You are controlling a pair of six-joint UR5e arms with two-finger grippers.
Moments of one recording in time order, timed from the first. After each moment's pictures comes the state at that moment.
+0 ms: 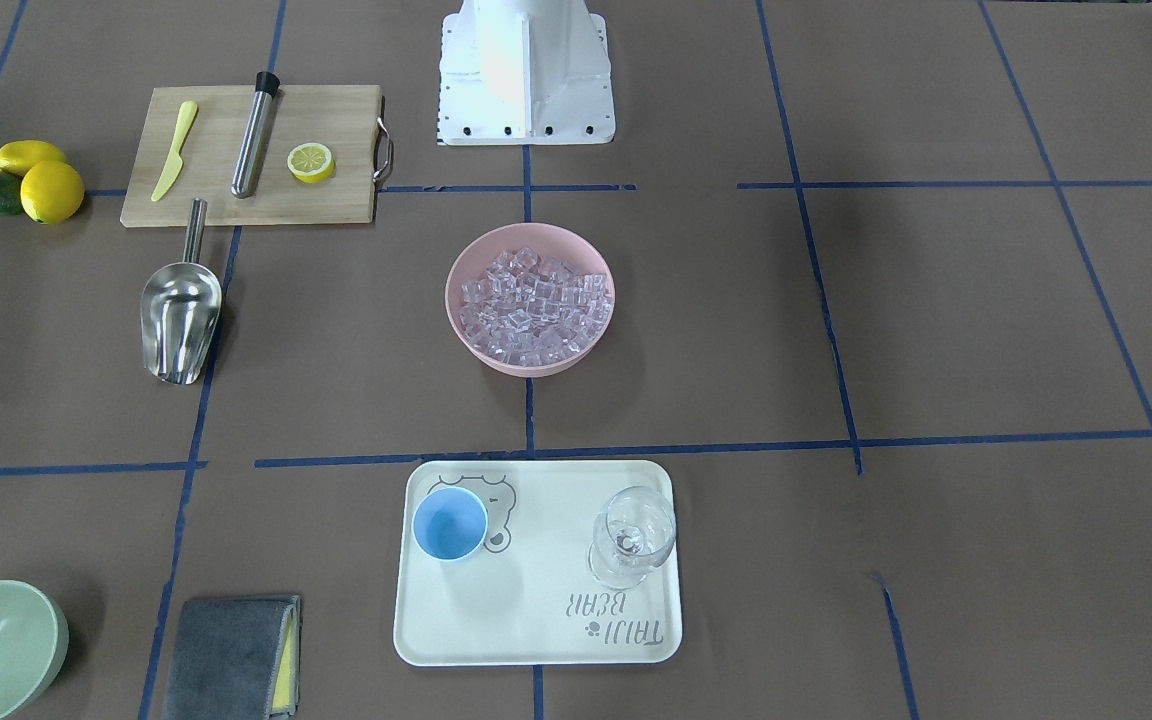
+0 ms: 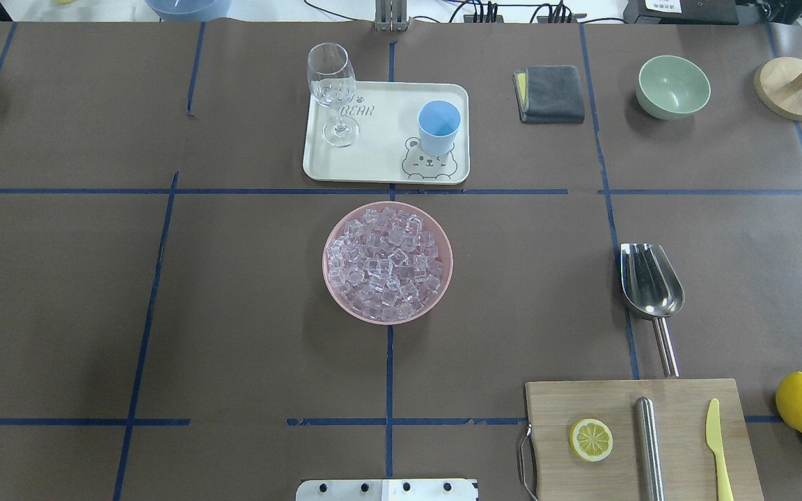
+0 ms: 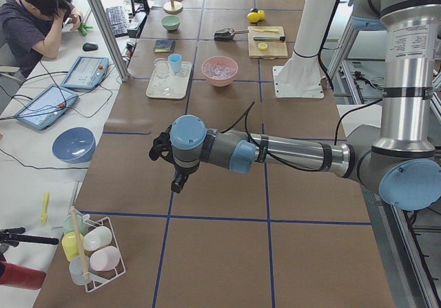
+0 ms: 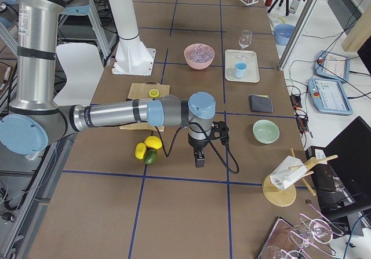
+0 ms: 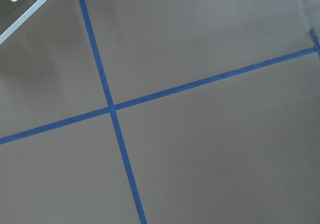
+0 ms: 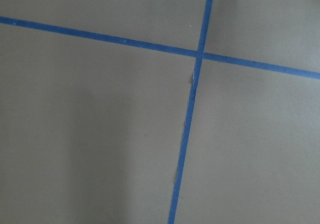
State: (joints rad) left arm -1.56 -1.53 -1.74 -1.78 -2.49 0.11; right arm 1.51 -1.70 1.88 -1.69 2.30 -0.07
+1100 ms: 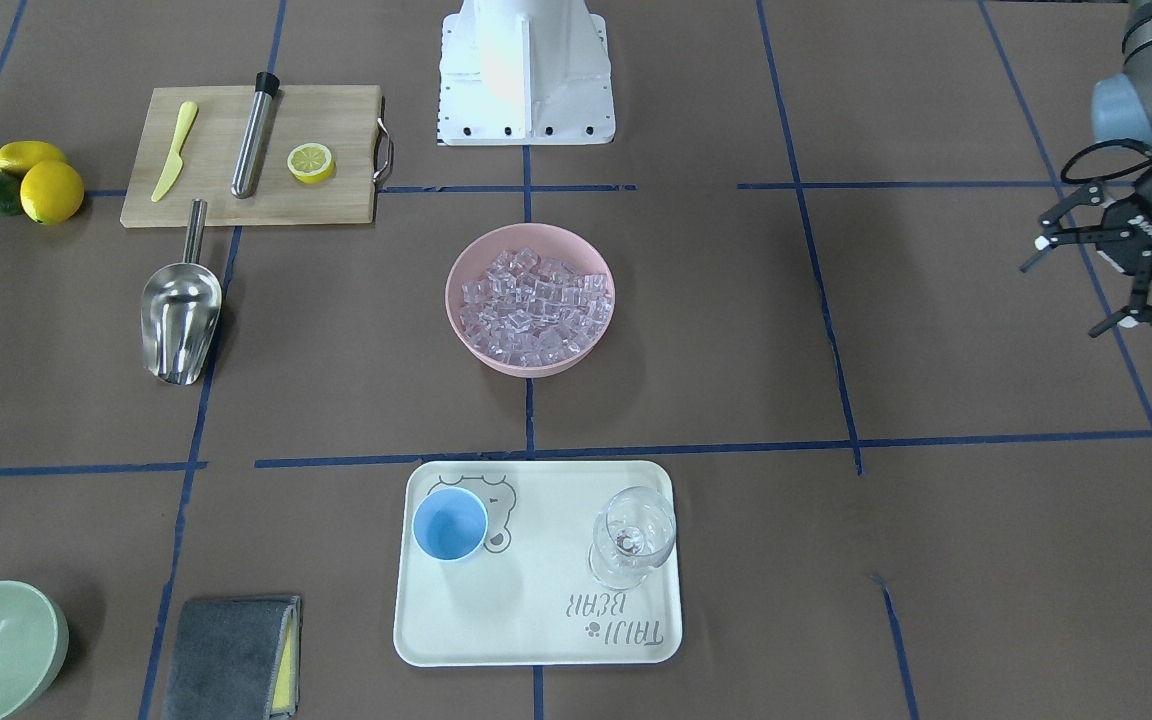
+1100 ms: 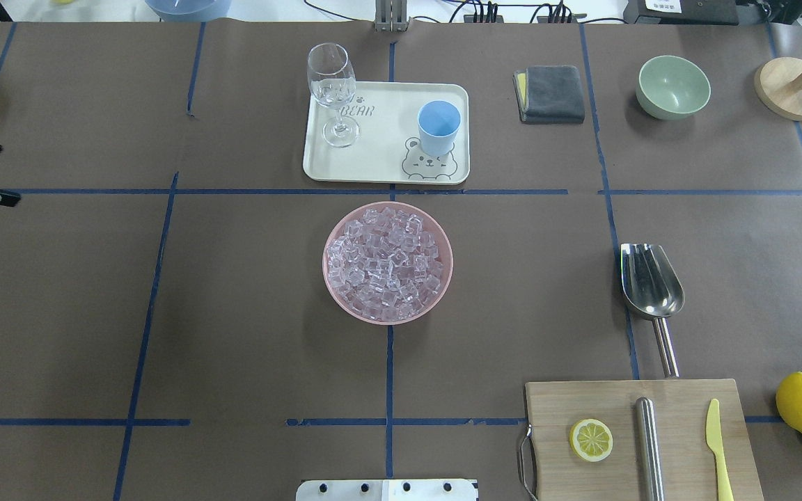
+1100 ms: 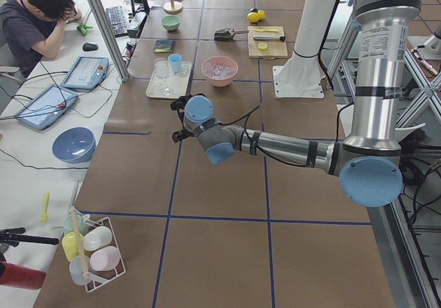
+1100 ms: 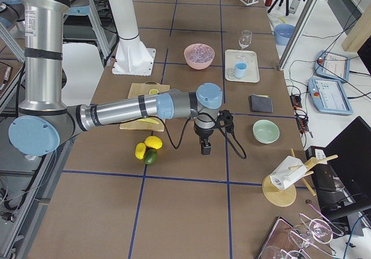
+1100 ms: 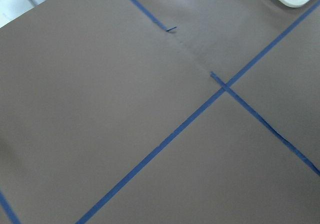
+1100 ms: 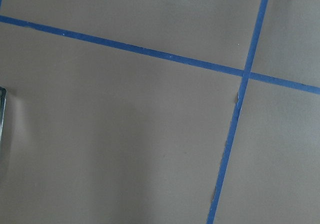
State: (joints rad) left arm -1.16 -1.61 -1.68 -2.46 -2.43 0.03; right arm 1.45 -1.66 1.88 -1.69 2.35 -0.05
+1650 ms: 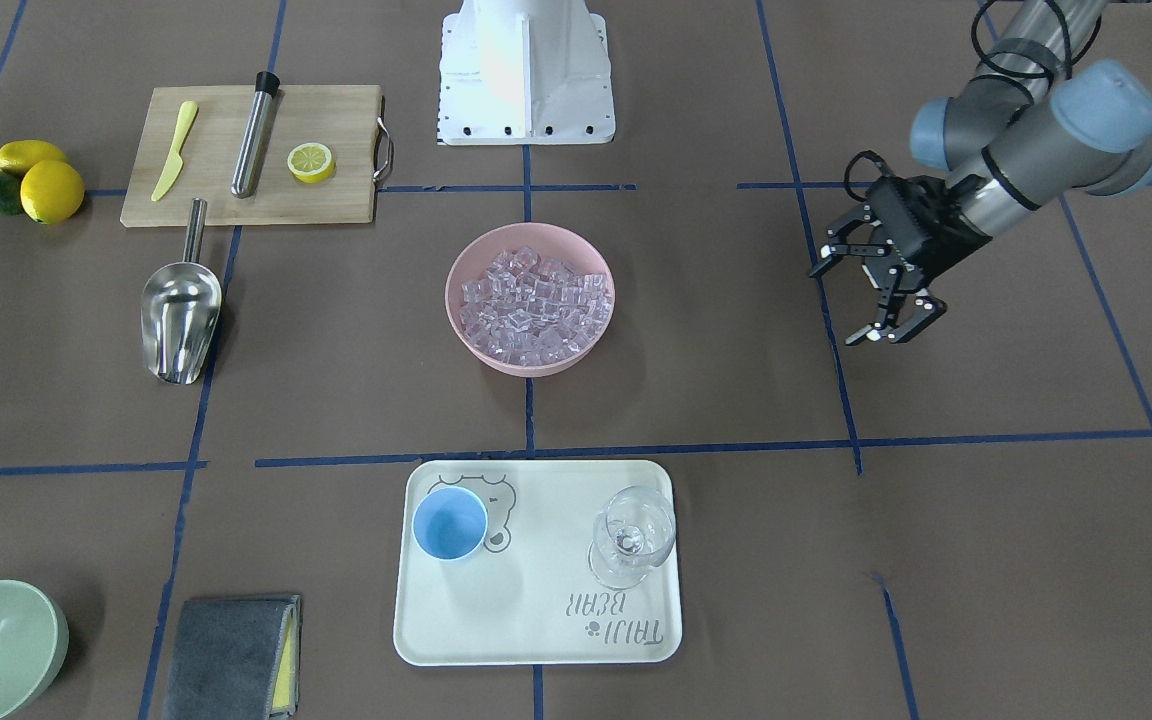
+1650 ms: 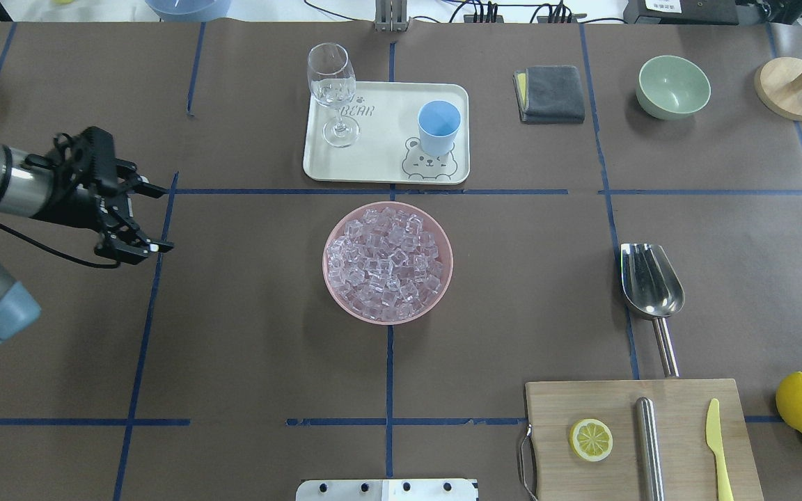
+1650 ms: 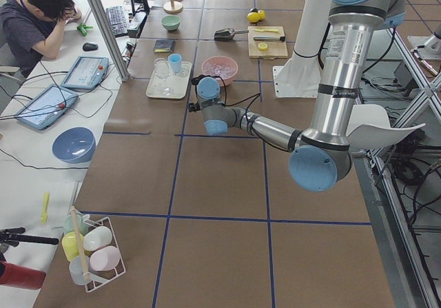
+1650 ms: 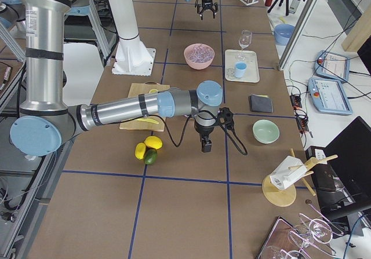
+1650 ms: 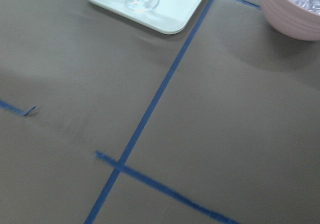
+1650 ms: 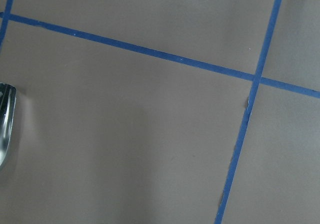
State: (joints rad) left arm -0.83 -1.76 -1.65 -2.58 -2.19 0.02; right arm 1.42 -1.65 1.90 -1.68 2.35 -0.05
